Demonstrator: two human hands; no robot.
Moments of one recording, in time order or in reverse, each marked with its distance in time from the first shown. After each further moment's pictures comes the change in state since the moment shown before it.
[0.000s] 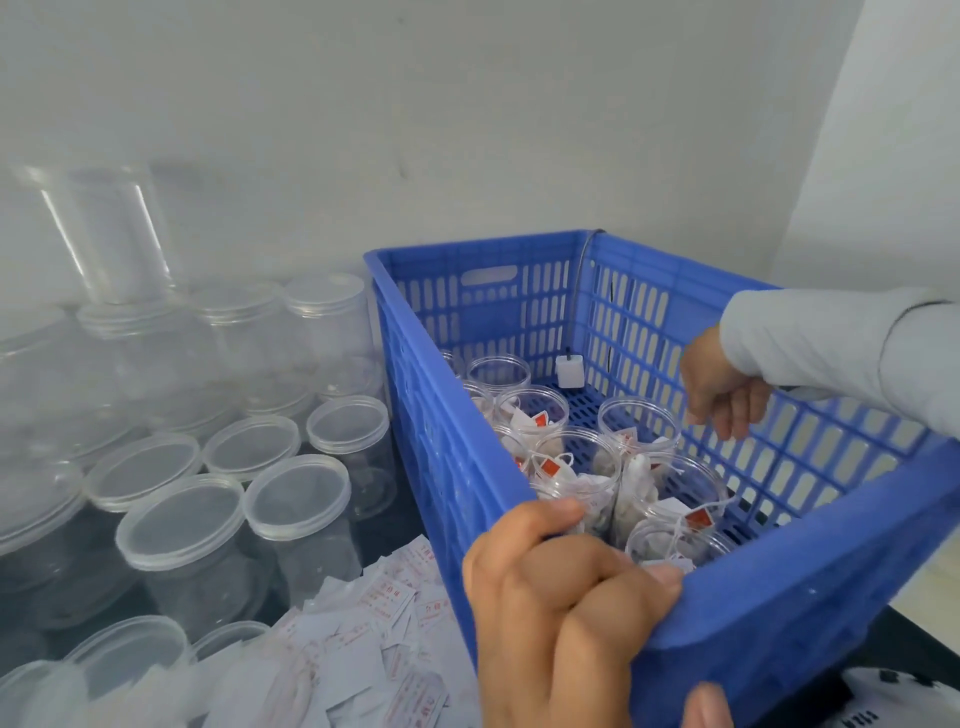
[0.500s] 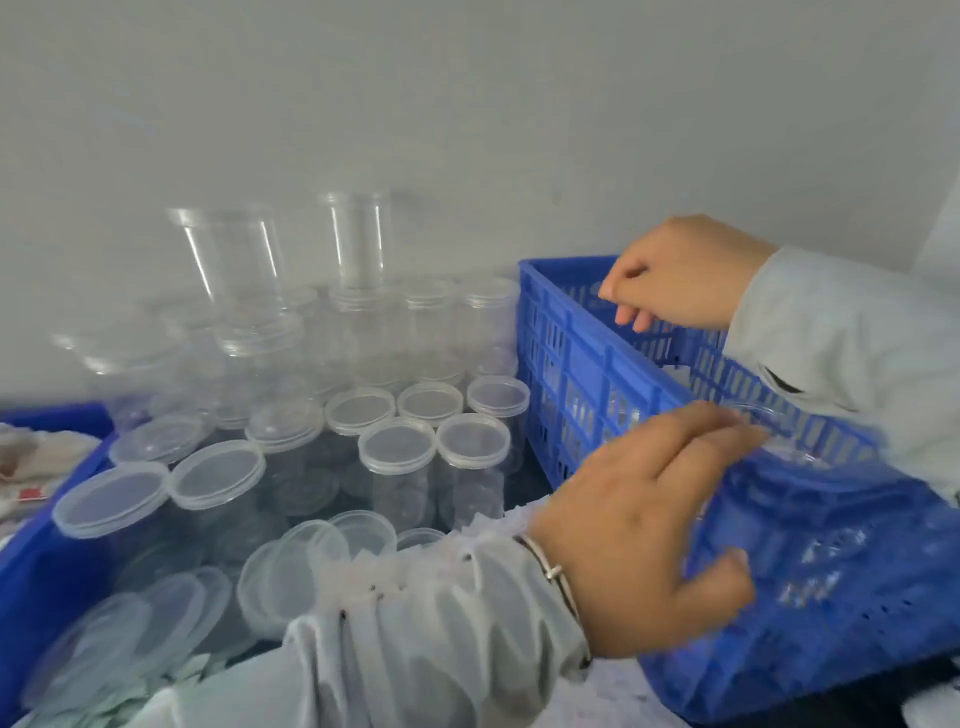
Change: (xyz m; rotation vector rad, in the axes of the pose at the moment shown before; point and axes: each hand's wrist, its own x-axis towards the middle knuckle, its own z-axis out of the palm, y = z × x) left_hand 0.052 -0.008 -0.110 -0.035 -0.778 -0.053; right_hand -0.209 -0.145 0.023 0.164 0.763 -0.704
